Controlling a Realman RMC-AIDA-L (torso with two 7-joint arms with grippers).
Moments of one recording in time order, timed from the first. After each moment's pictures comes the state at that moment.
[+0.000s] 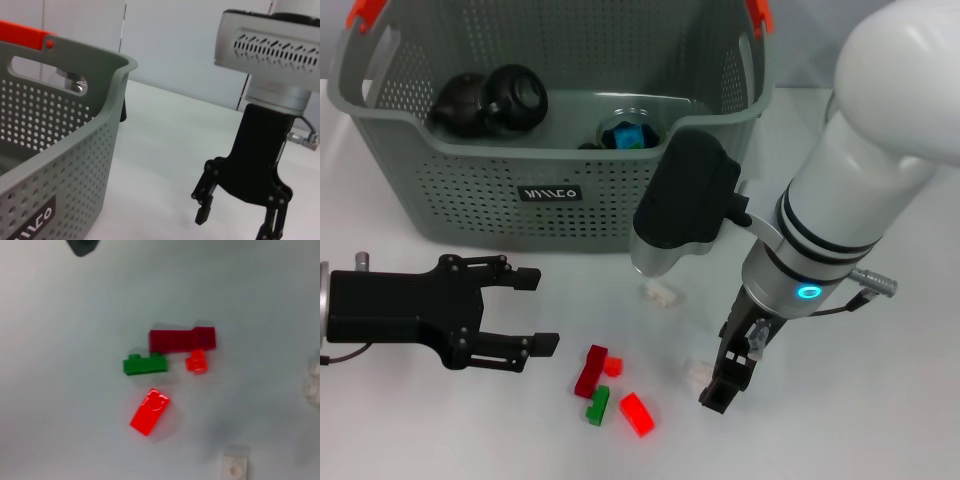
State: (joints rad) left arm -0.45 -2.12 0.54 0.92 2.24 1.84 -1.36; right arm 0.91 2.11 -1.88 -1.11 -2.46 -1.48 2.67
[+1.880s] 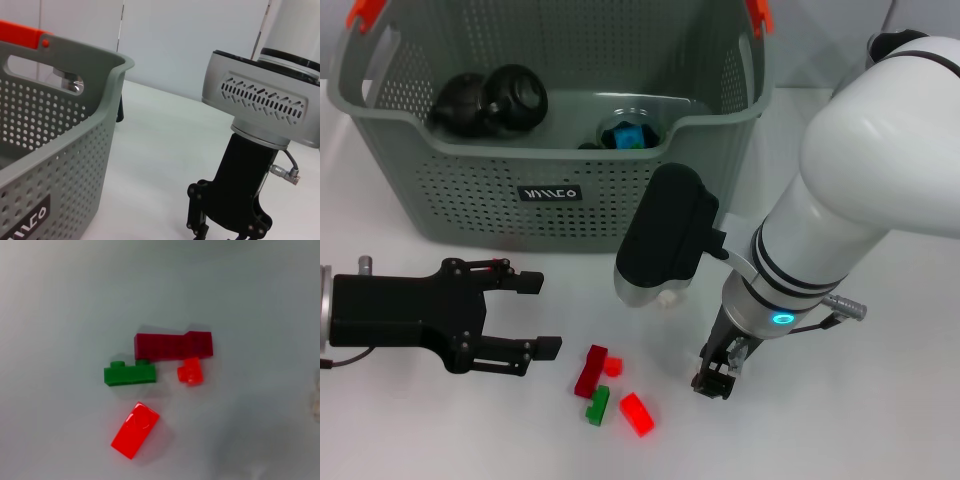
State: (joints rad) left arm -0.45 -2.12 0.54 0.91 2.24 1.84 -1.35; right arm 0.90 2.12 -2.03 -1.03 -2.45 -1.29 2.71
